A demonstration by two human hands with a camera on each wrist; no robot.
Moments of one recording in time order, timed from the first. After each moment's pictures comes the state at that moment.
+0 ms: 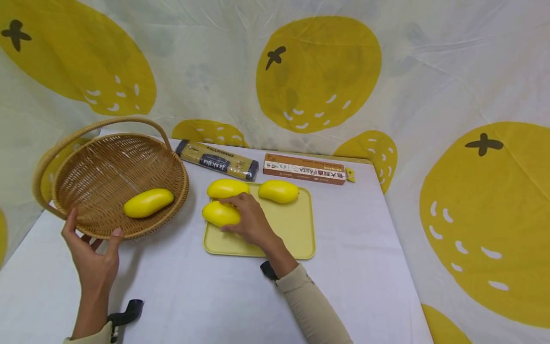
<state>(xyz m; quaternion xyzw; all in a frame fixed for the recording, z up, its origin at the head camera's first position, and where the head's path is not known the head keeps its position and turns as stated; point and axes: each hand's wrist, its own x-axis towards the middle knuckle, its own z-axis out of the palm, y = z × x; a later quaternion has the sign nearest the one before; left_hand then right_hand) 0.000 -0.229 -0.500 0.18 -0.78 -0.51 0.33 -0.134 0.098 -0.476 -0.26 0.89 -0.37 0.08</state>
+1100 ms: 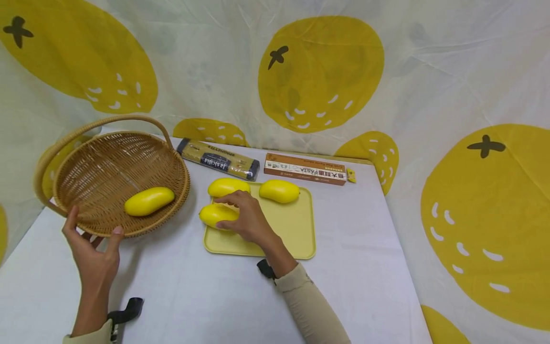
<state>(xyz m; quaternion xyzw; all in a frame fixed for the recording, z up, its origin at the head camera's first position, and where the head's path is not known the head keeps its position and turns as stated) 0.000 -0.230 -0.500 0.17 -0.77 -0.51 0.33 -0.134 0.092 -0.464 -0.28 0.85 -0.43 0.06</state>
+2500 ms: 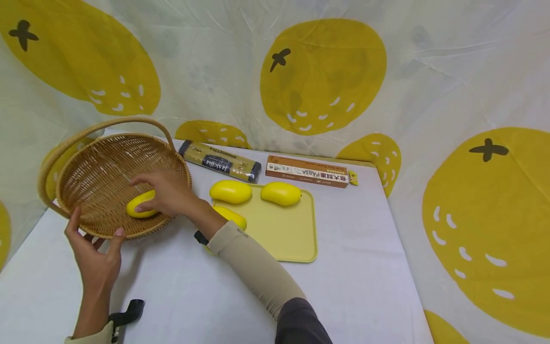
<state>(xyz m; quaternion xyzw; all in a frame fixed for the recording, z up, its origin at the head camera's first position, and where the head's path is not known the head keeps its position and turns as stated) 0.000 -0.229 -0.497 0.19 -0.78 -0.51 0.32 -0.167 -0.081 -0.400 -0.44 0.83 -0.31 0.13</state>
